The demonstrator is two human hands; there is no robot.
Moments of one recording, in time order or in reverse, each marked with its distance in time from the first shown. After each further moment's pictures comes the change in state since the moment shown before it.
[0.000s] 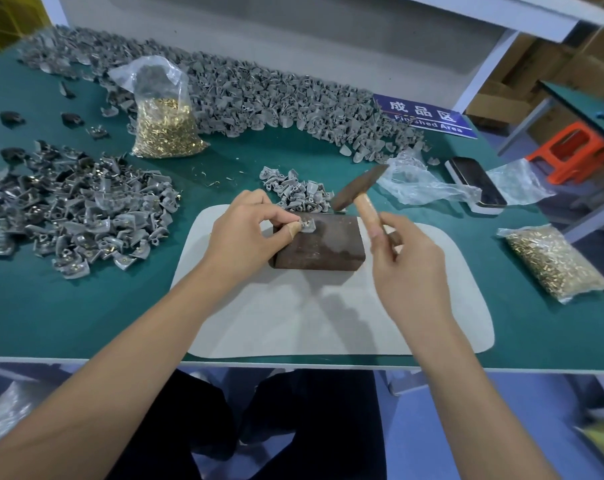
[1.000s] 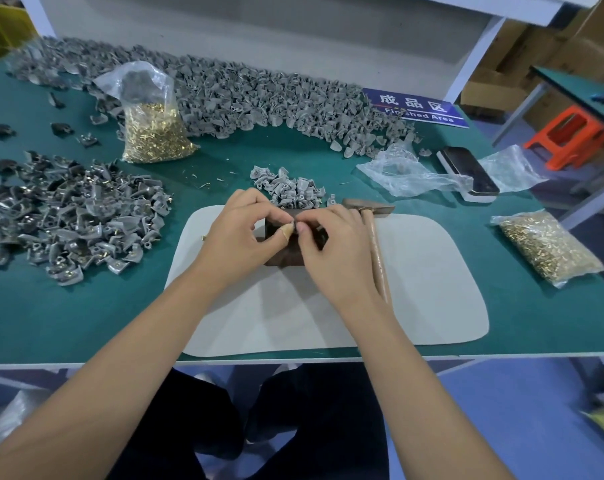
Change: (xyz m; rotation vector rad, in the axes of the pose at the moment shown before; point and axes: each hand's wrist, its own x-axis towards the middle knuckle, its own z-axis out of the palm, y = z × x) left_hand -0.003 -0.001 0.001 0.001 -0.061 0.144; right_hand 0.010 -0.016 0.063 0.000 -0.010 -0.265
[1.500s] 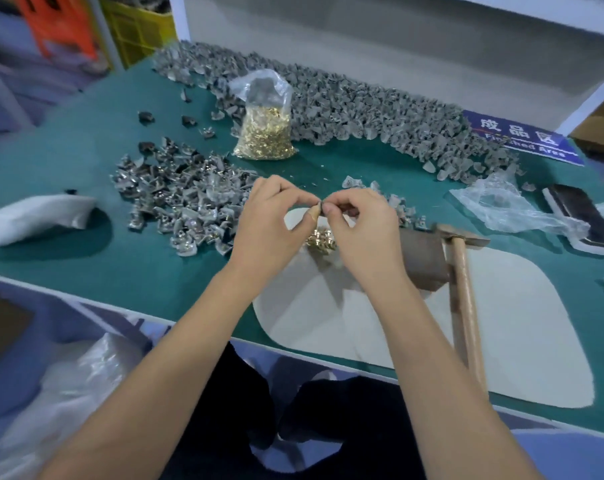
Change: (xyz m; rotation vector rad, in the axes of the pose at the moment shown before) left_hand -0.025 -0.018 -0.063 0.244 0.319 -0.064; right_hand 0.037 -0.064 0.047 0.271 -0.133 -0.066
